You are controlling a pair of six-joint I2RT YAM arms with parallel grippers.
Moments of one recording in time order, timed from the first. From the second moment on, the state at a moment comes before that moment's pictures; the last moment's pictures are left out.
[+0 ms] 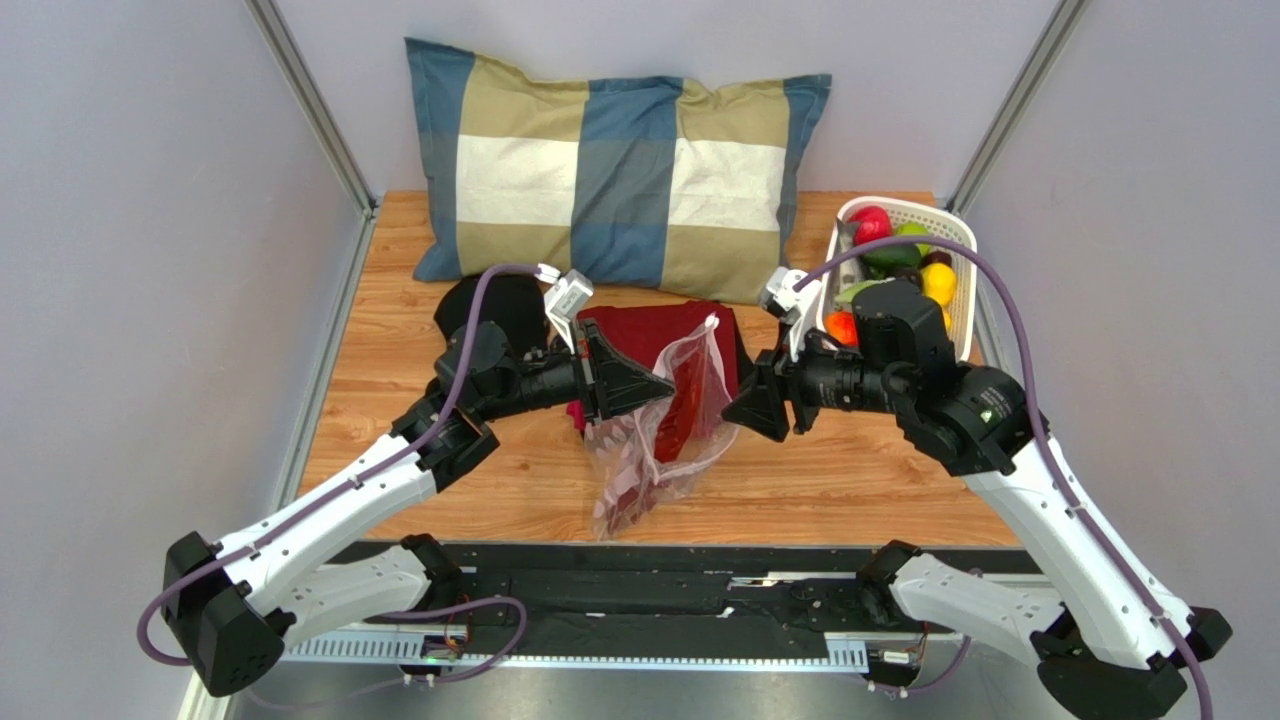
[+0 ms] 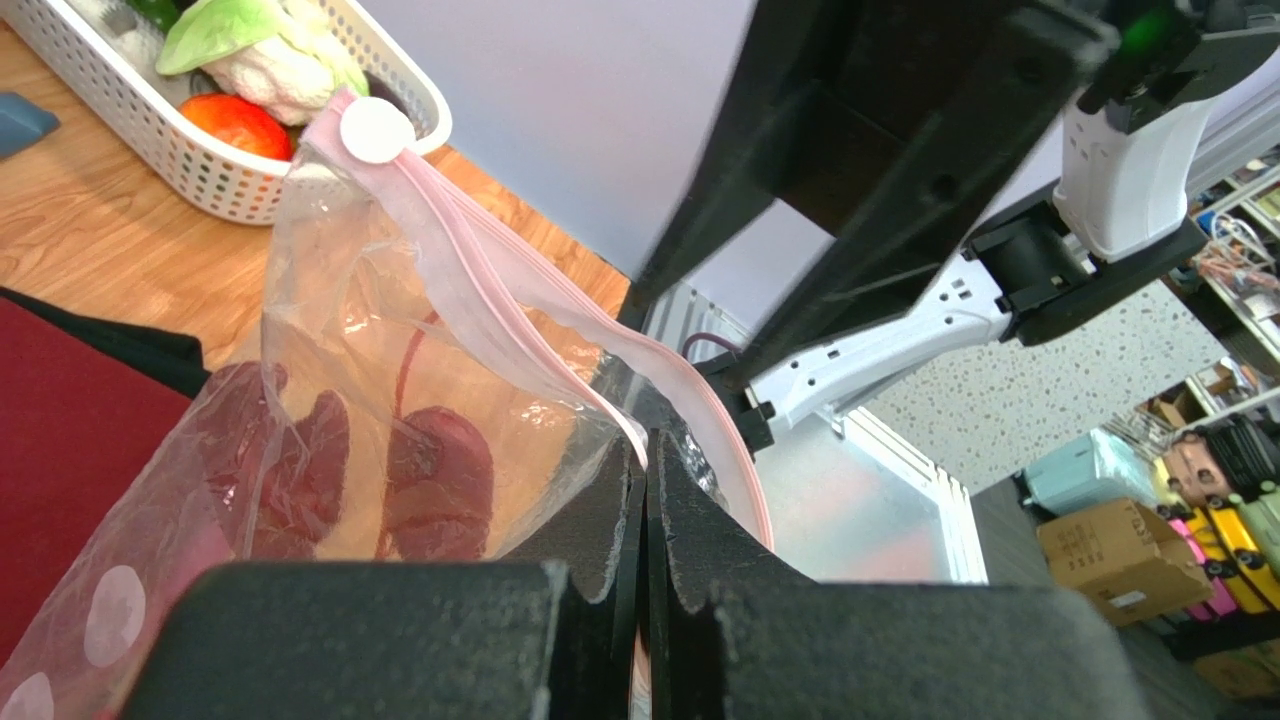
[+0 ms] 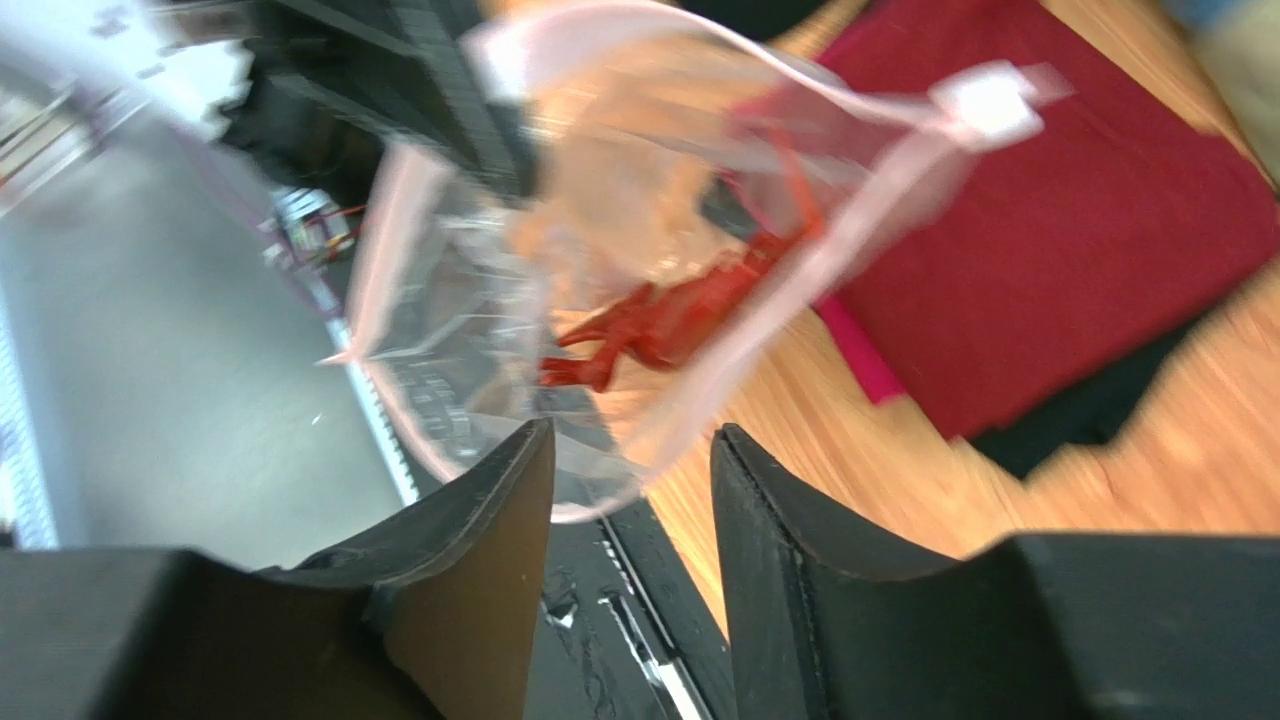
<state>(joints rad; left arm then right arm) -0.76 0.98 0.80 0.25 0.57 -0.65 0.66 0.97 1.32 -0.86 -0.49 0.03</state>
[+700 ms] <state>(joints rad) -0.76 0.87 1.01 -0.25 0.51 -0.51 0.60 1.07 1.26 -0.73 -0.65 0.29</state>
